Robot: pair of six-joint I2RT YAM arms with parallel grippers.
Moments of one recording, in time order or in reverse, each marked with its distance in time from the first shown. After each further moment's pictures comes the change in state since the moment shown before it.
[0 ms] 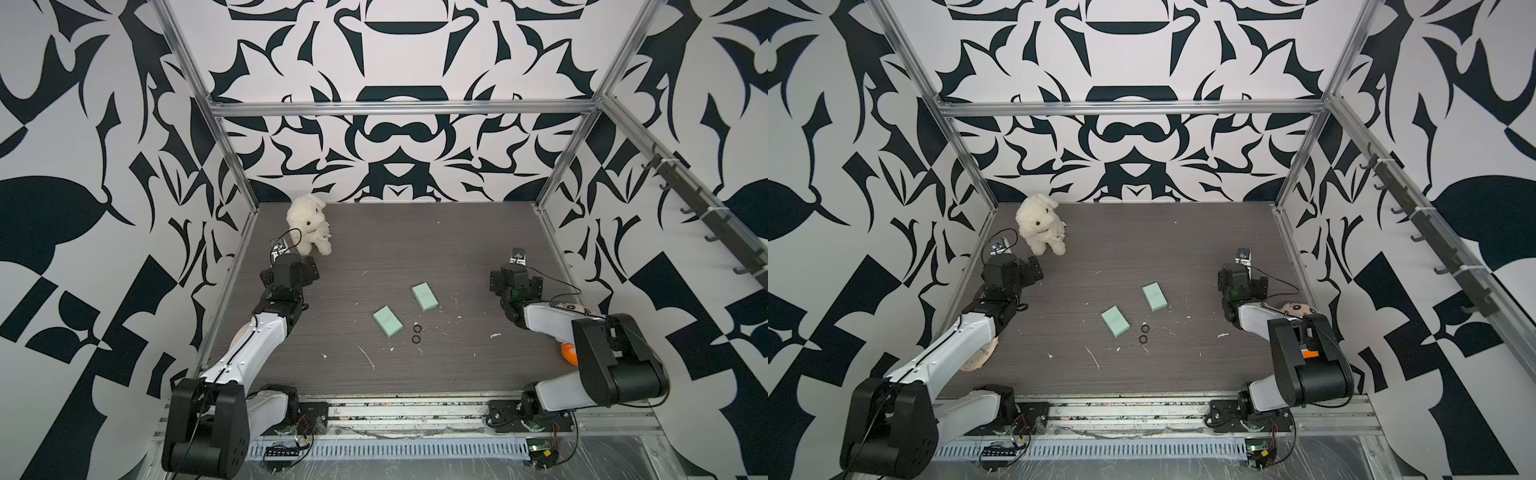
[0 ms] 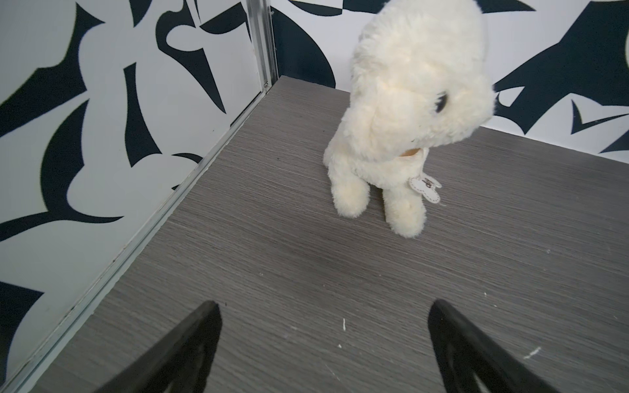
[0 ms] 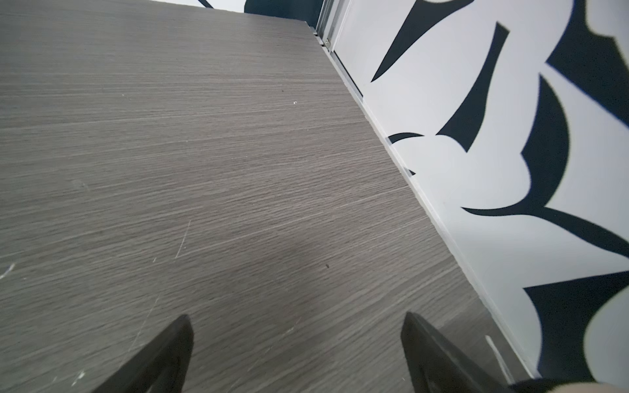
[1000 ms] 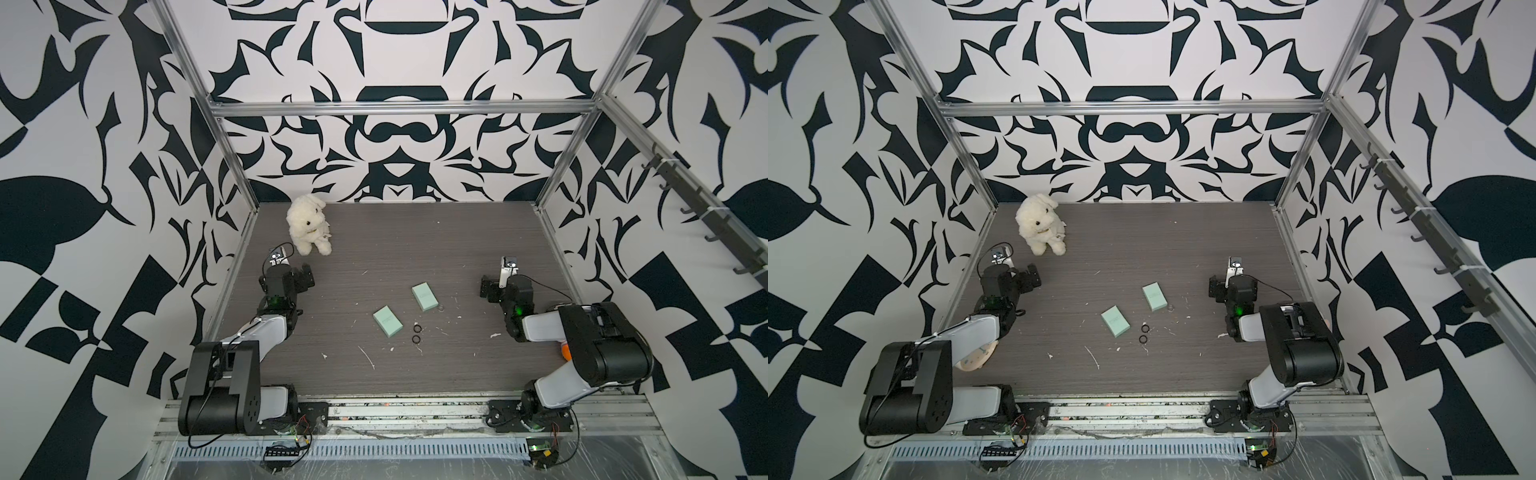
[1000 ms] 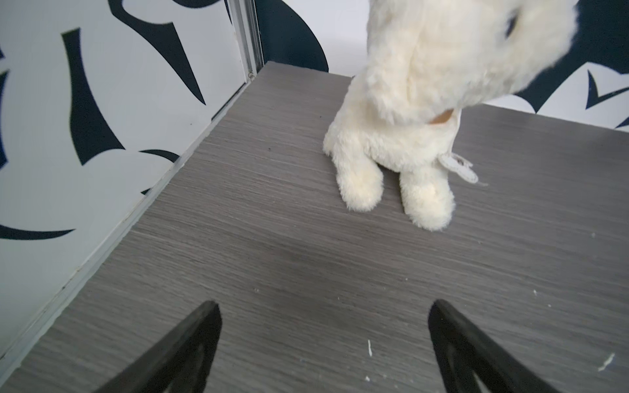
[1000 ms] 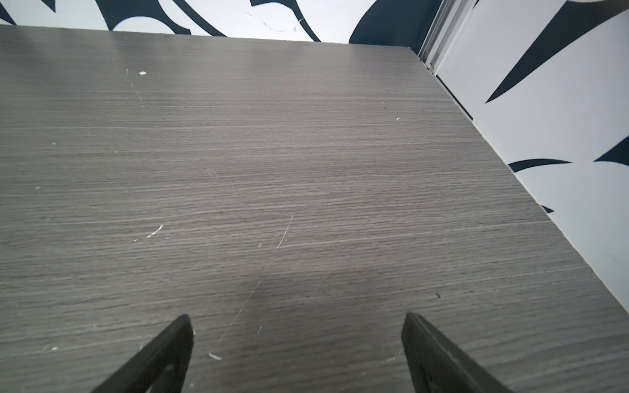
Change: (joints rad) left arm 0.130 0.182 -0.160 0.397 0.185 0.108; right arm -0.028 0.100 -0.161 0.430 -0.338 -0.076
